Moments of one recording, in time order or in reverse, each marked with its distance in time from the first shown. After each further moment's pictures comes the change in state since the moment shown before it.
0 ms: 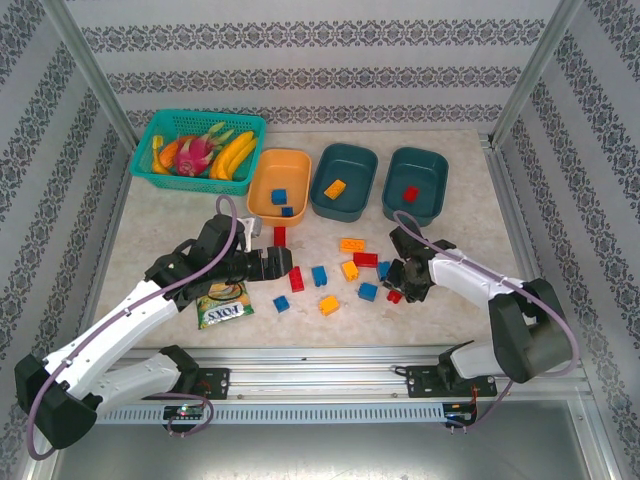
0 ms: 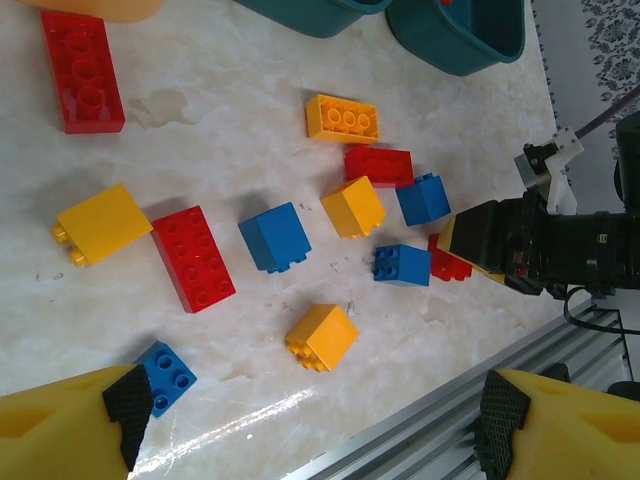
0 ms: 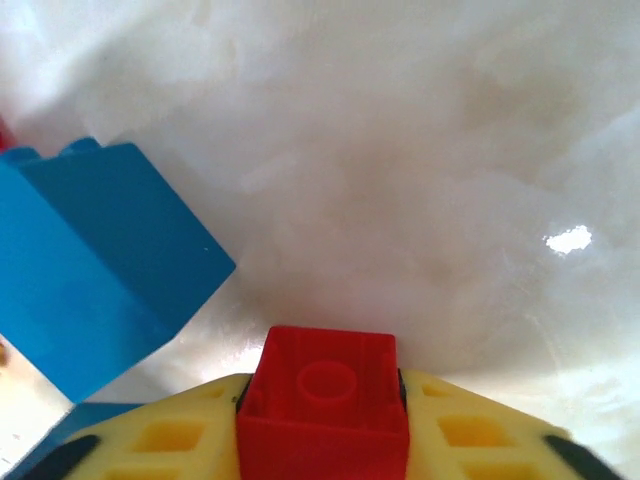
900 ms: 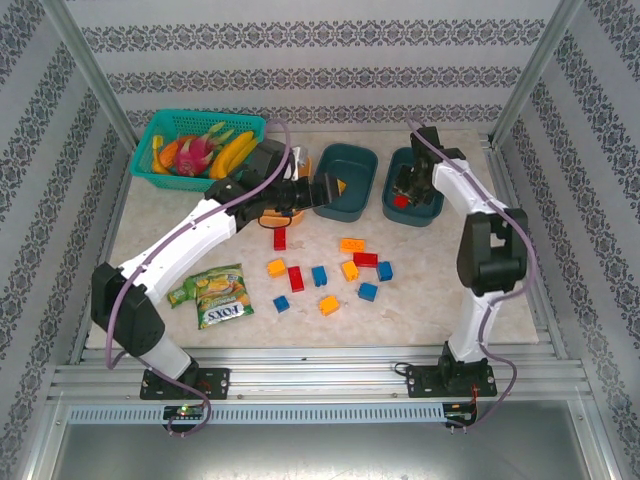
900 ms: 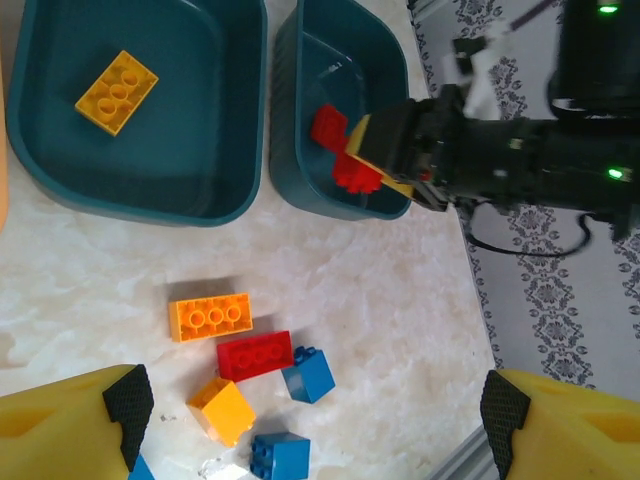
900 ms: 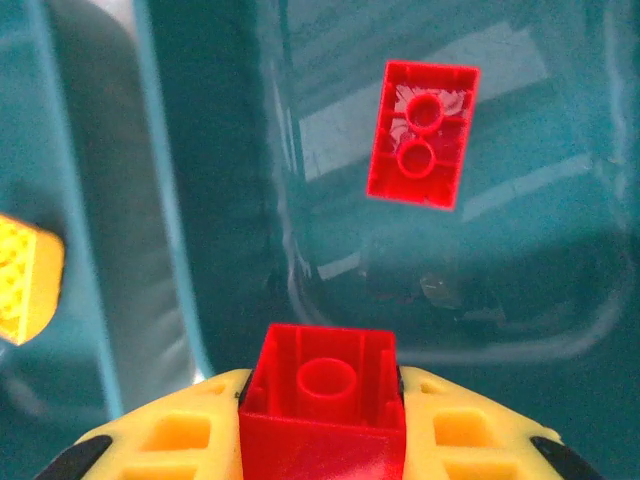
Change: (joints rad) left arm 0.048 0.613 0.618 0.093 0.073 -0.015; right arm -0.281 0.607 0.940 -0.138 -0.041 -0.317
